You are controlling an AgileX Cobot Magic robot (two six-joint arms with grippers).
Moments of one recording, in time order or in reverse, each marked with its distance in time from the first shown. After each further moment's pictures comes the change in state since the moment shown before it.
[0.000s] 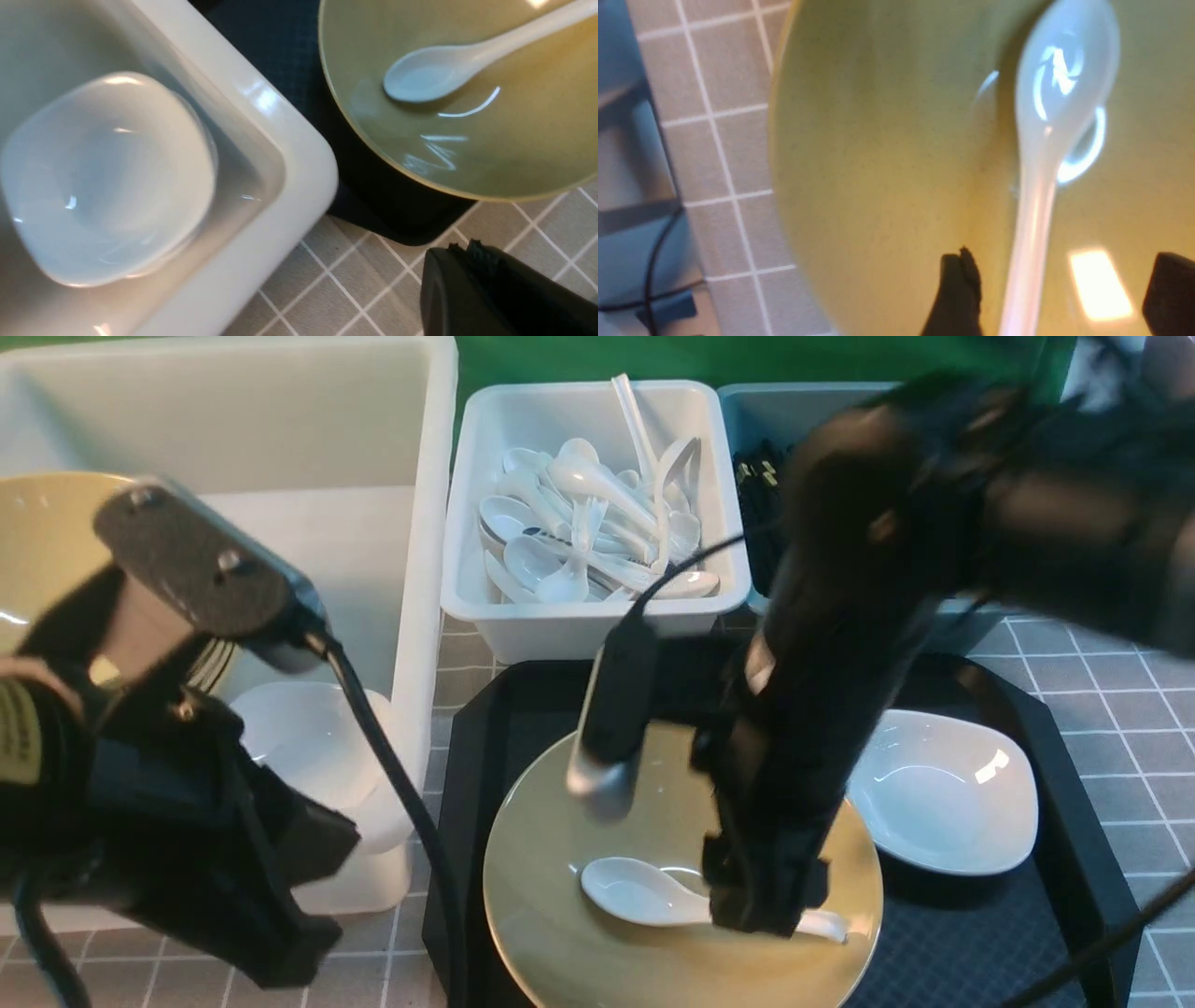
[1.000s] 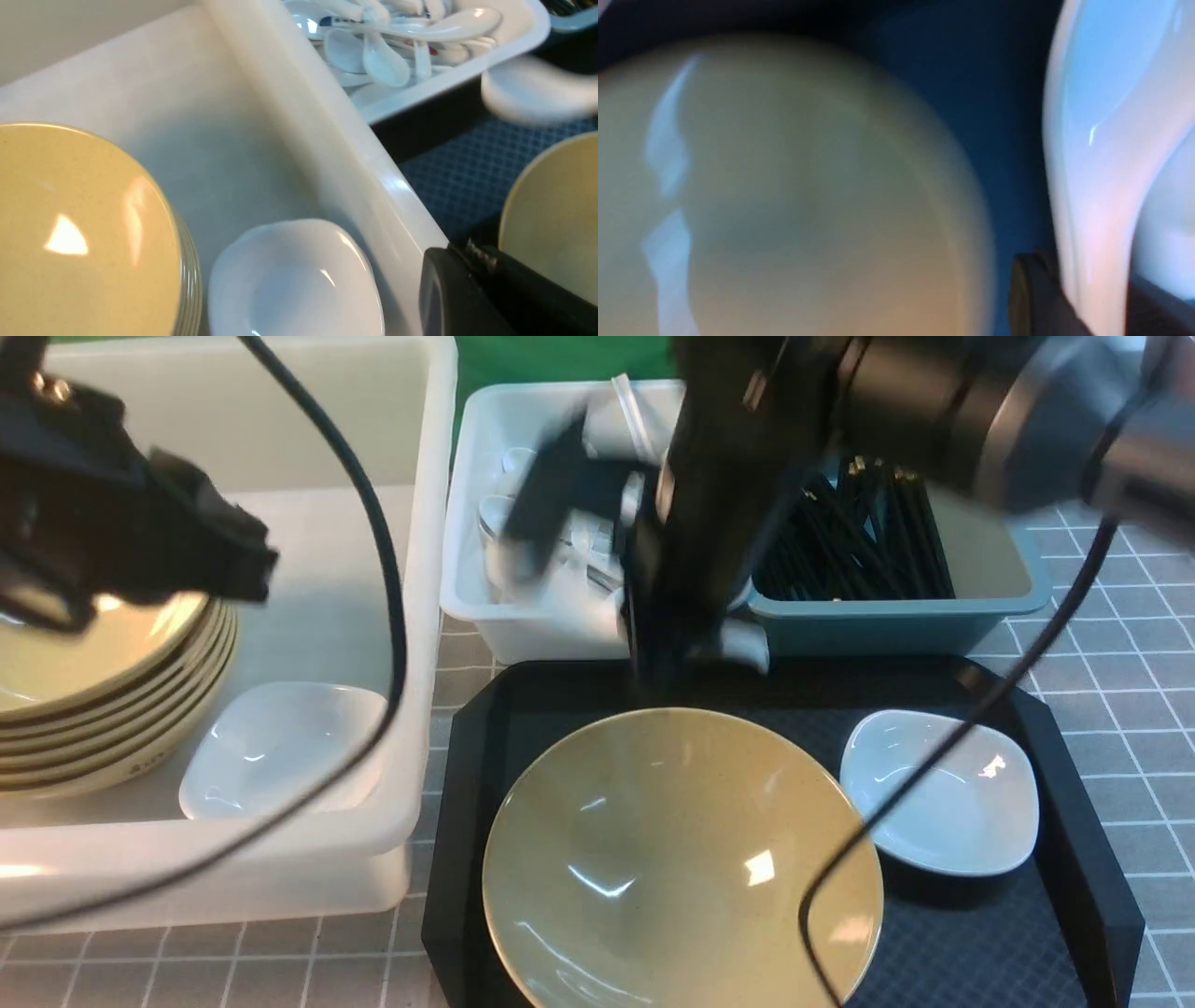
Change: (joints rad) right arm -0.104 0.197 -0.515 -0.169 -0.109 0.198; left arm 0.364 0.166 -0.243 -0.050 -0.151 0.105
